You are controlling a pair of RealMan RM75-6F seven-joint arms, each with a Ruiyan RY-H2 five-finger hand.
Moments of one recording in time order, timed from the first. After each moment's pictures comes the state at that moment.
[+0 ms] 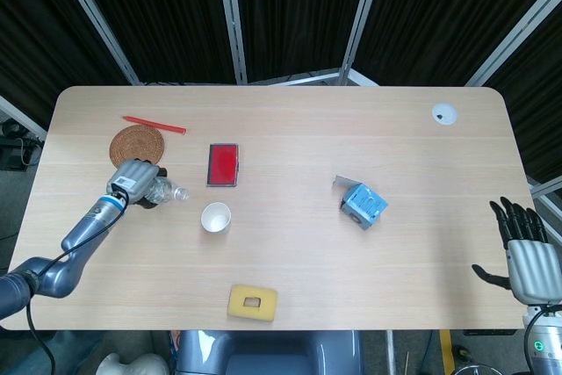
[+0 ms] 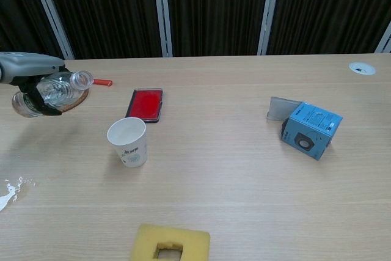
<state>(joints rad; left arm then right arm) -0.80 -1.36 -0.09 -1.28 1.04 0.66 0.25 0.08 -1.13 0.09 -1.63 -1.44 1.46 -0.08</state>
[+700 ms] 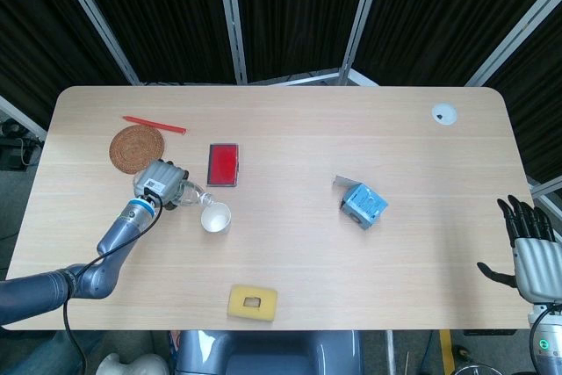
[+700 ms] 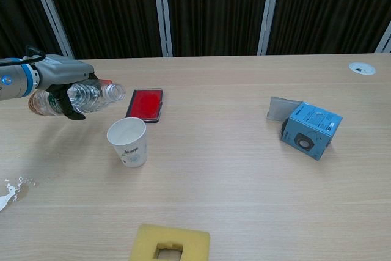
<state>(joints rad) -0.91 -1.45 -0.05 -1.36 0.76 0.79 0.61 0.08 -1.12 0.10 -1.62 -1.42 1.46 -0.05</state>
